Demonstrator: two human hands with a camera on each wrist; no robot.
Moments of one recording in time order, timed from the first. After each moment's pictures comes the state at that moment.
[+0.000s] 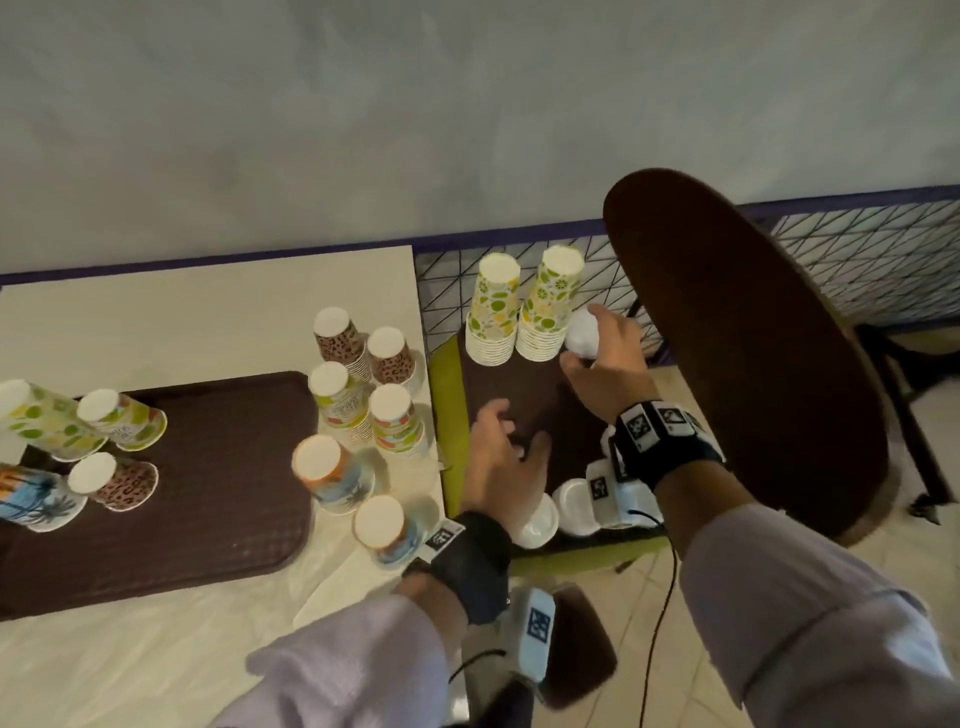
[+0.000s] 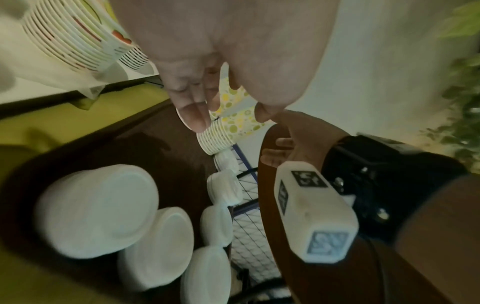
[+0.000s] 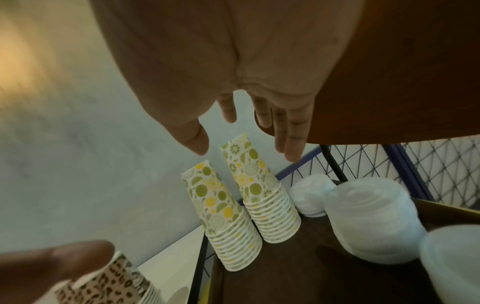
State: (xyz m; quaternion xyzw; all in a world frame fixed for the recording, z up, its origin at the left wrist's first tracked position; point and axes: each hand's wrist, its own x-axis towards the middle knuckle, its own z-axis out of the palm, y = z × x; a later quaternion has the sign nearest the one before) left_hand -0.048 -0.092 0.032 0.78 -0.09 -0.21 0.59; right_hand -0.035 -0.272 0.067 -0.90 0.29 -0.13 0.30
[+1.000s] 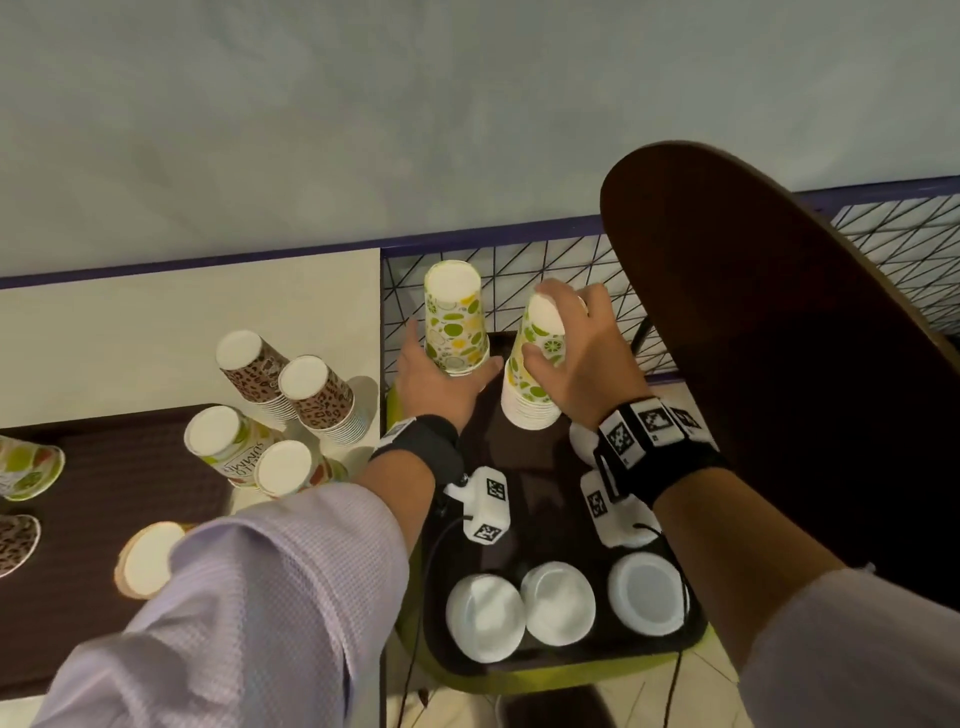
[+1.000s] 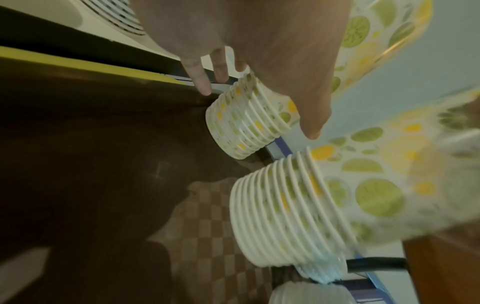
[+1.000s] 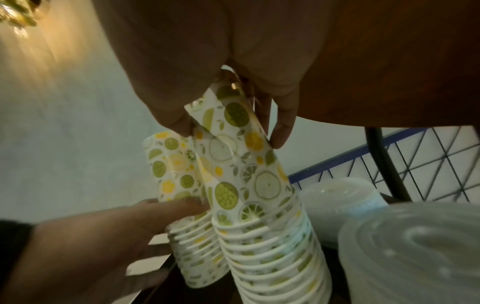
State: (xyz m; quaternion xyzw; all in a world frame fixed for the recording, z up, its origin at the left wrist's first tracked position) left_hand 0.131 -0.193 -0.057 0.86 -0.01 -0.05 0.52; right_hand 0.032 -0.352 0.020 -0.93 0.10 -0.20 0.29
